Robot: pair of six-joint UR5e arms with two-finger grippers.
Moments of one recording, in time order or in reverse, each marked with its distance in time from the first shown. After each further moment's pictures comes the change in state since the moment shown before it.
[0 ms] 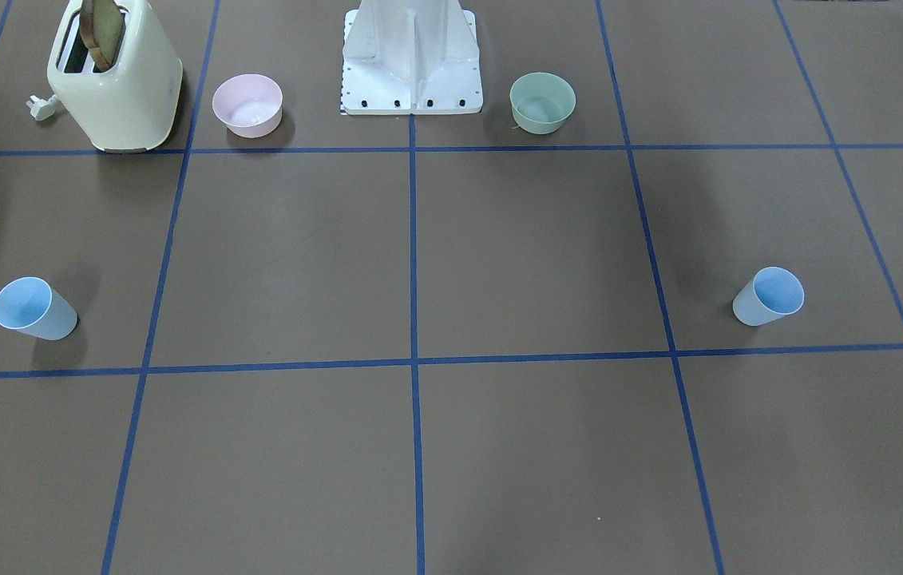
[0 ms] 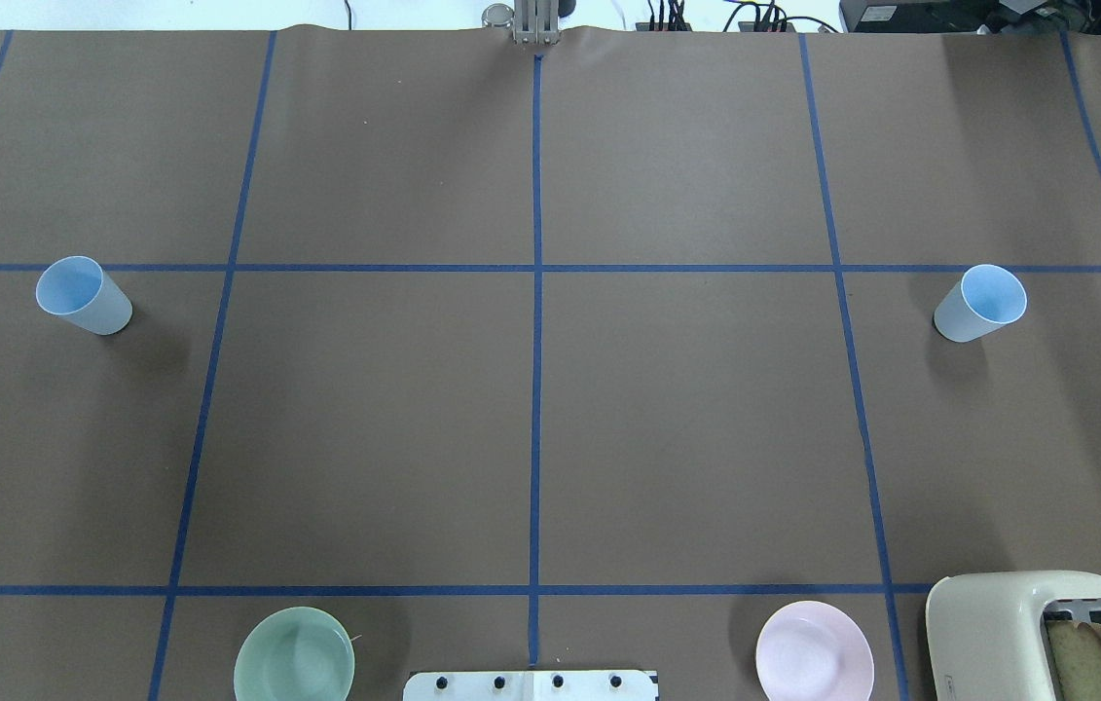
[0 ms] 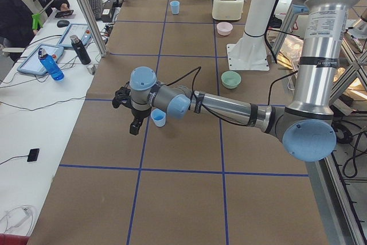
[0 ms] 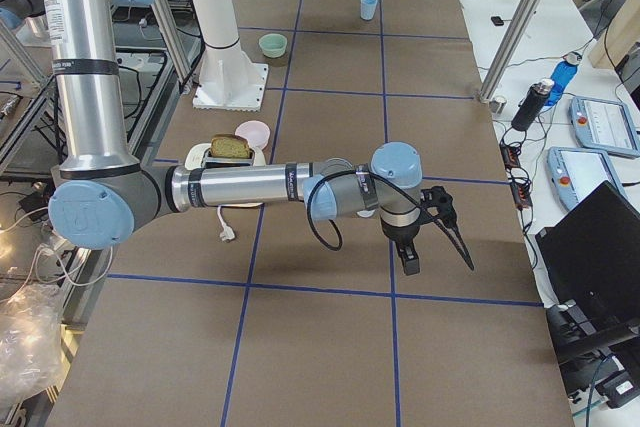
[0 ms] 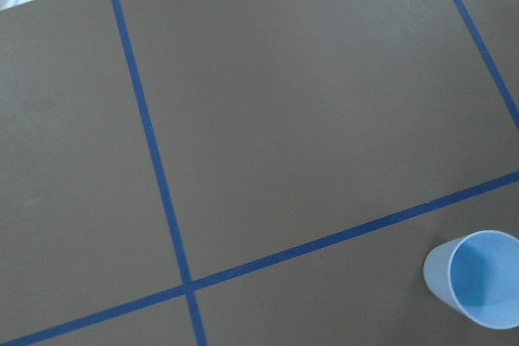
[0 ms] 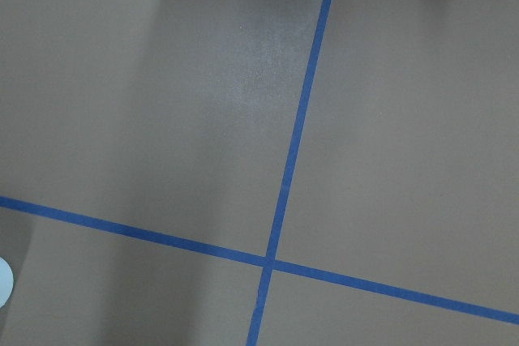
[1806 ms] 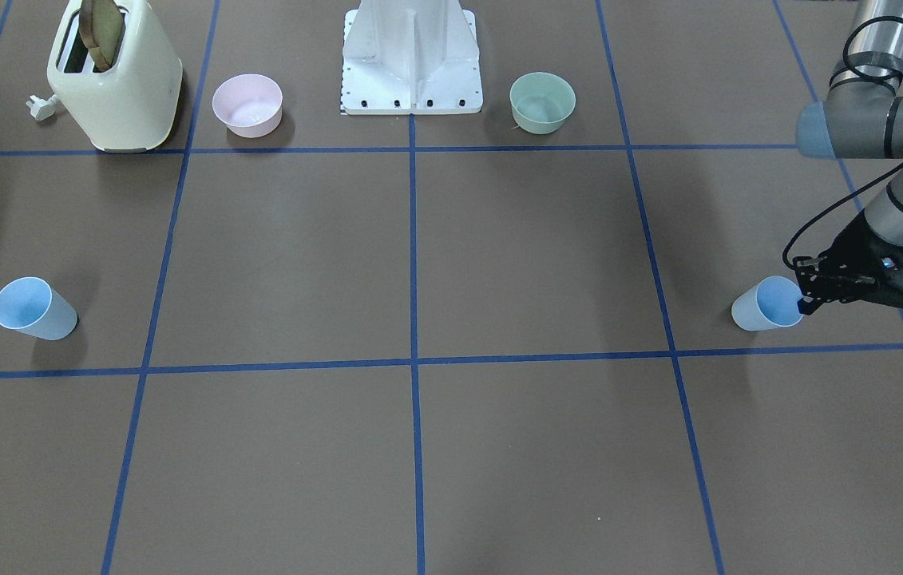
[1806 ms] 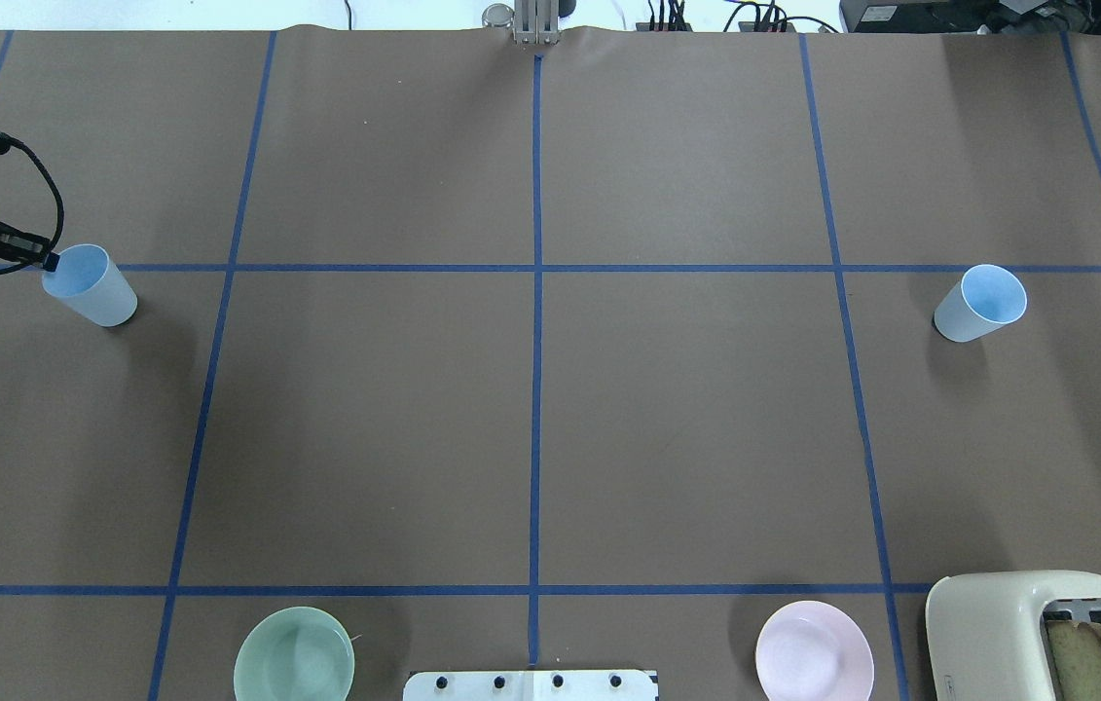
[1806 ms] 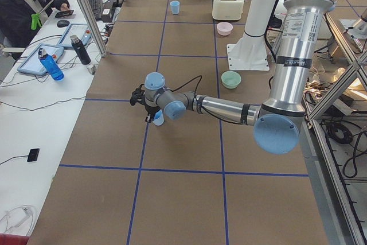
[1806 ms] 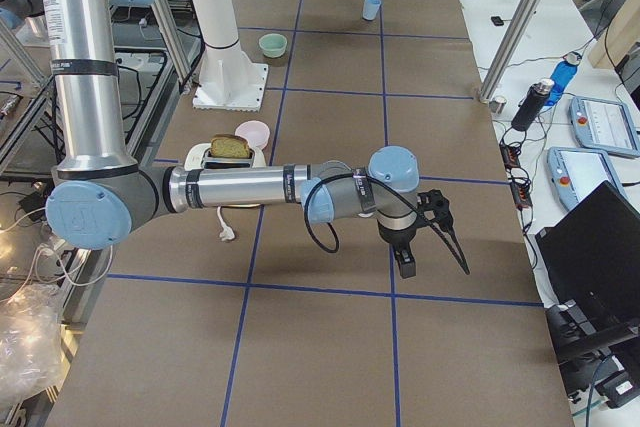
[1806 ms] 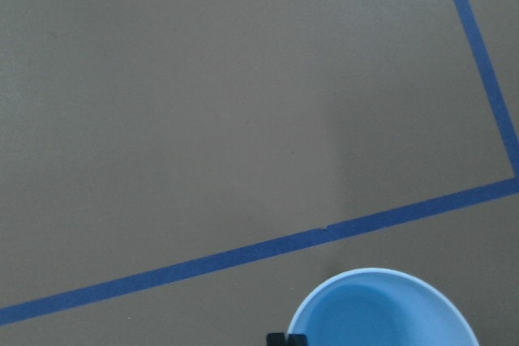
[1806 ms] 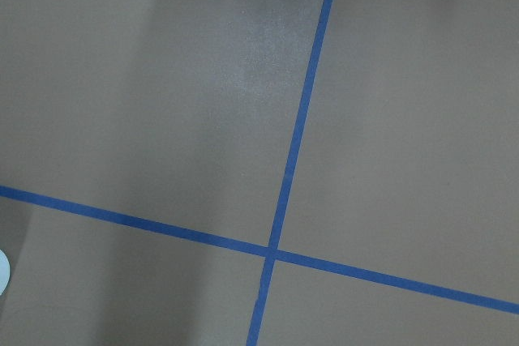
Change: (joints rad) left arm 0.285 -0.033 0.121 -0.278 0.146 -0.258; right arm -0.002 -0.011 -0.001 0.000 -0.001 0.002
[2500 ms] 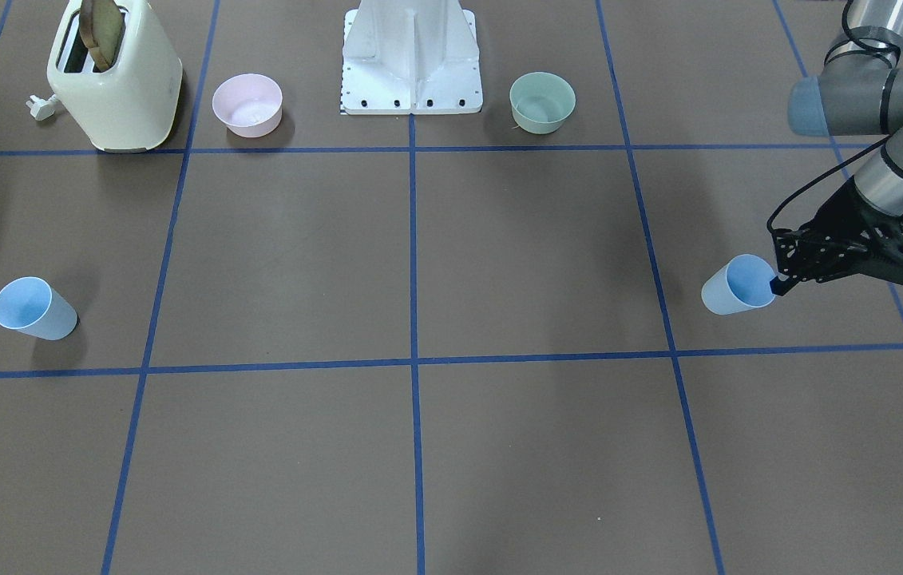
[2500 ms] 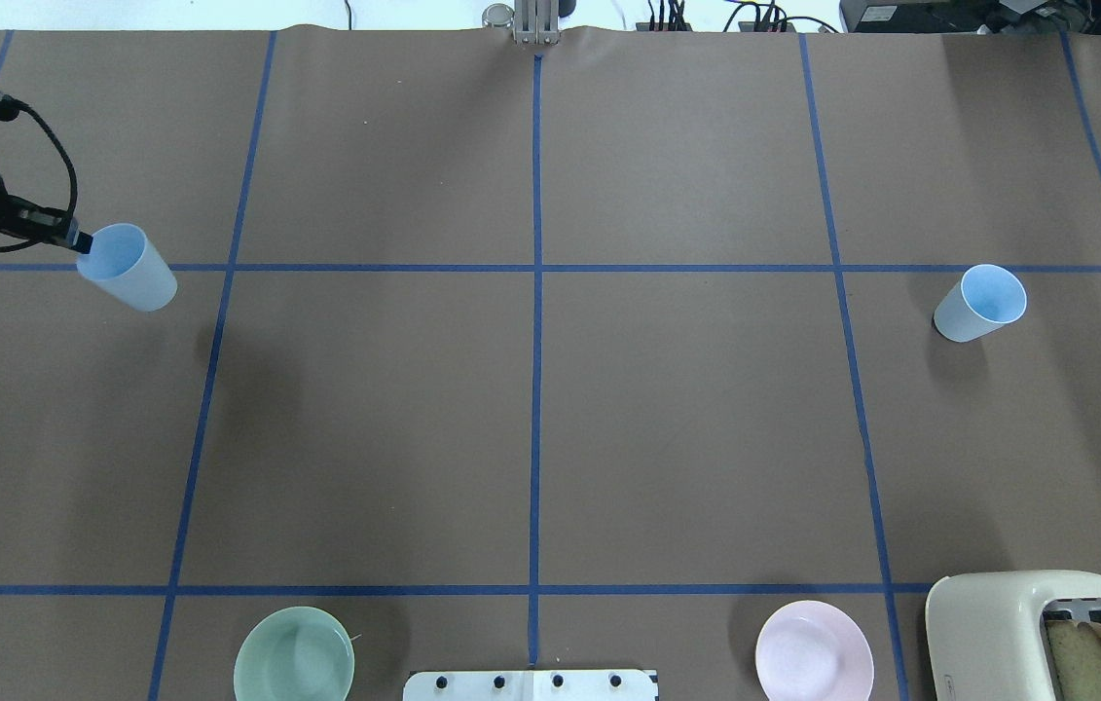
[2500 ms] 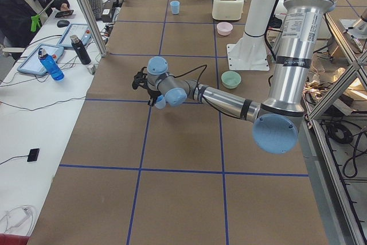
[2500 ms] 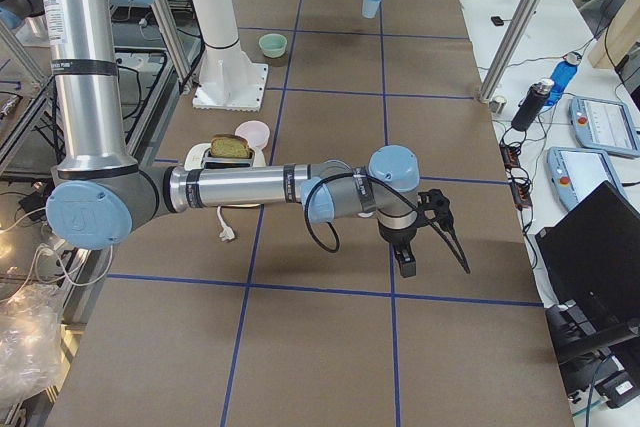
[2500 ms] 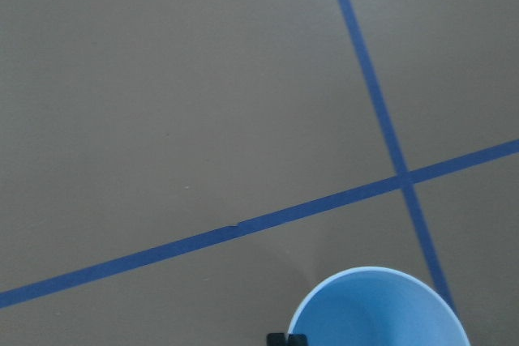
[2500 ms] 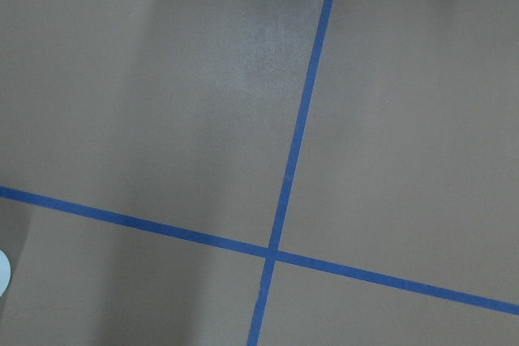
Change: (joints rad) left arm 0.005 -0.045 -0.128 0.036 -0.068 -0.161; right arm 0.000 0.001 0.001 0.000 0.000 0.002
